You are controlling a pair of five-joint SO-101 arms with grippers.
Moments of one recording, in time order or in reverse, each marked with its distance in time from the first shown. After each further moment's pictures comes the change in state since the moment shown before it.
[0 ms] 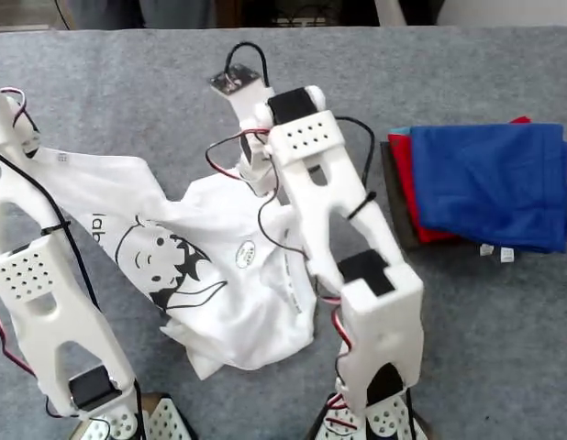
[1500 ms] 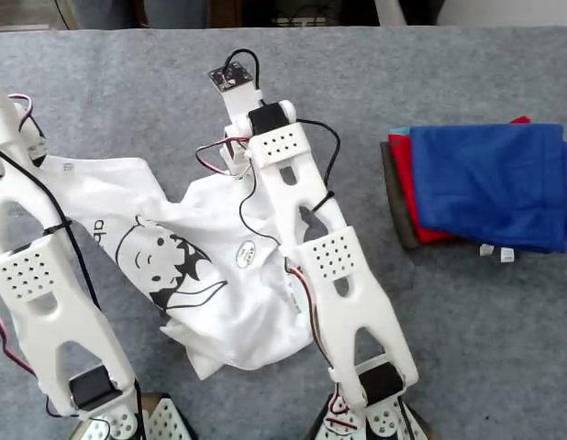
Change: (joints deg) left arm 0.4 0.0 4.2 0.0 0.0; right arm 0.0 42.4 -45.9 -3.2 -9.7
